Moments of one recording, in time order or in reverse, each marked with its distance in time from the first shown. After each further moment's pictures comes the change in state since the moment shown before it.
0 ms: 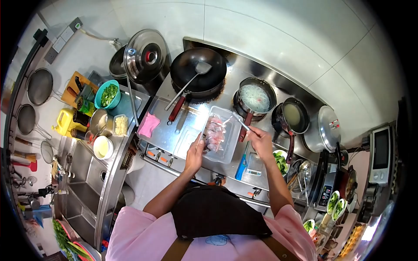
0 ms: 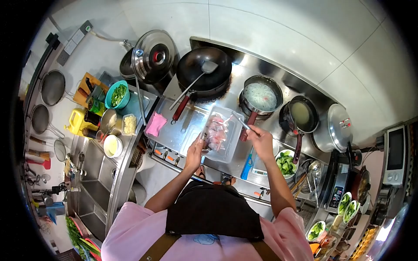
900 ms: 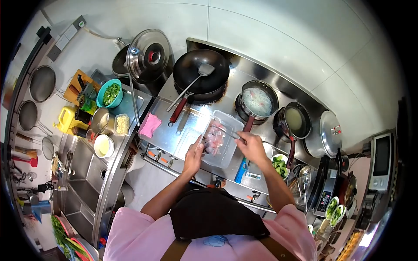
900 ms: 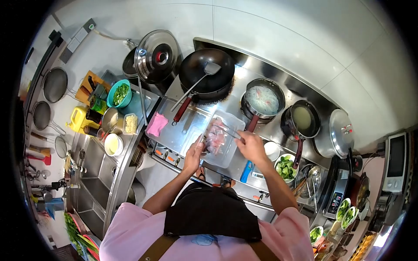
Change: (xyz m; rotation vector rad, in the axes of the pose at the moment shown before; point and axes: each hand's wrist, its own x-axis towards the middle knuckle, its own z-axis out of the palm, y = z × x) left_hand -0.004 0.012 -0.006 0.086 -0.015 -0.021; right_hand 0.004 -0.019 0.021 -0.512 -0.178 -0.369
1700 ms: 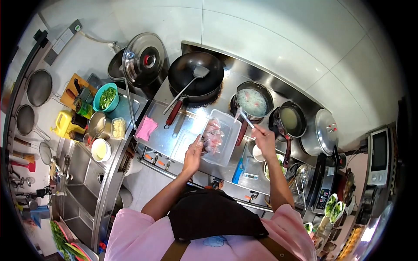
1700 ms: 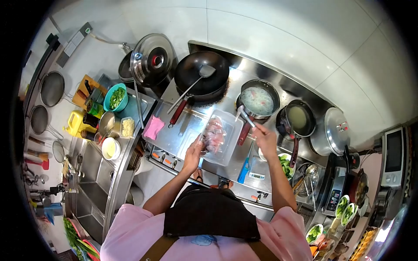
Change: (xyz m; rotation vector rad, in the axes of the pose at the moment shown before) left_hand 0.017 -0.017 0.011 -0.039 0.007 0.059; right_hand -0.002 0.046 -0.033 0.638 0.230 0.503
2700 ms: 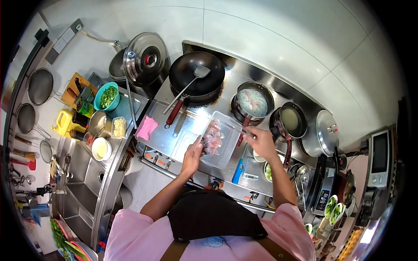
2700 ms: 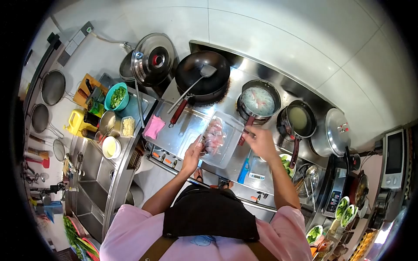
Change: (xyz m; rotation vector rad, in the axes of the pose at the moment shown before) left_hand -0.006 0.006 -0.004 0.022 -0.006 0.013; right_hand -0.014 -0.041 0.010 -0.627 -0.187 -0.458
